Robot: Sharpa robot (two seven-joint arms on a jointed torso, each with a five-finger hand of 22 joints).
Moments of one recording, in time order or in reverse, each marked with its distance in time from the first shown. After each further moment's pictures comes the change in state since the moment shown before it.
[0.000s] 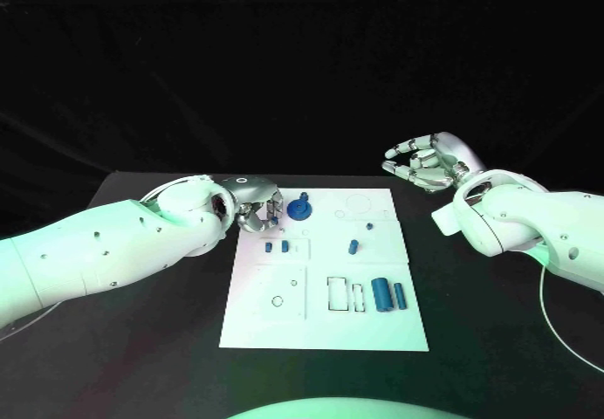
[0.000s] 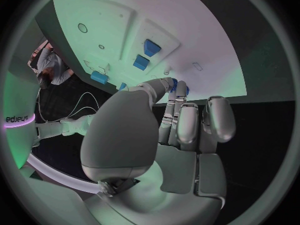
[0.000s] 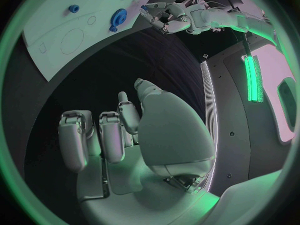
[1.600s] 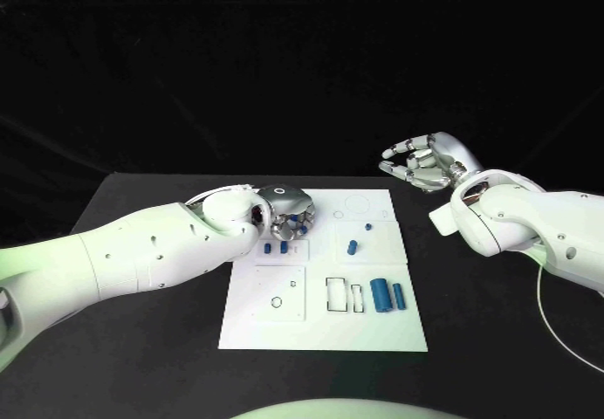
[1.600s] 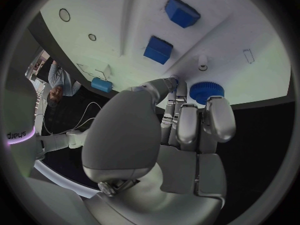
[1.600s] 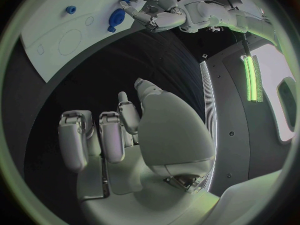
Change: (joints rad) left arm 0.002 0.170 -0.052 -0.094 -0.069 -0.020 0.029; left_hand 0.035 0.012 0.003 -0.009 0.000 0.000 0.000 0.014 0.001 0.000 0.000 0.019 0.000 0.000 0.000 0.000 0.014 0.000 0.000 0.000 0.000 0.001; right arm 0.002 0.002 0.000 0.005 0.001 0.000 0.000; right_hand 0.000 0.000 -0.003 -0.003 0.000 0.000 0.000 -0.004 0.000 0.000 0.000 0.000 0.000 0.000 0.000 0.000 0.000 0.000 0.000 0.000 0.000 0.000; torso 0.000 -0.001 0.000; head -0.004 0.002
